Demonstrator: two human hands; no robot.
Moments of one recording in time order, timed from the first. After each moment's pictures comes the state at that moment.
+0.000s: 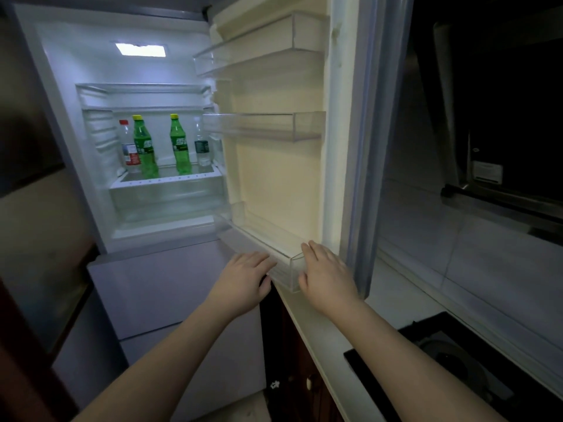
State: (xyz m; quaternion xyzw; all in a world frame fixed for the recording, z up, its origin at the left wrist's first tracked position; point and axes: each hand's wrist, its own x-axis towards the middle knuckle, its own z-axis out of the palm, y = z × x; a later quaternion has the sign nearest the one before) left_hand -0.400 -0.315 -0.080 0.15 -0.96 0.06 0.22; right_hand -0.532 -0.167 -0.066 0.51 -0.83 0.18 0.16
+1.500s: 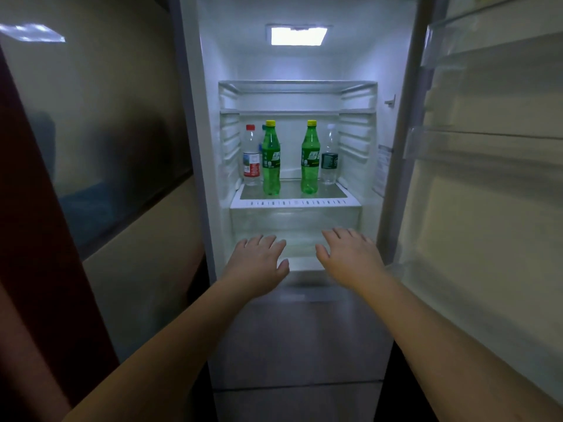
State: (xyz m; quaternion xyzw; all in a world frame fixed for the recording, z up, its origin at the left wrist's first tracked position) left_hand -0.305 -0.694 -0.013 0.40 -0.91 0.08 0.10; right_hand -0.478 -0.611 0.002 0.58 -0.79 0.10 0.15
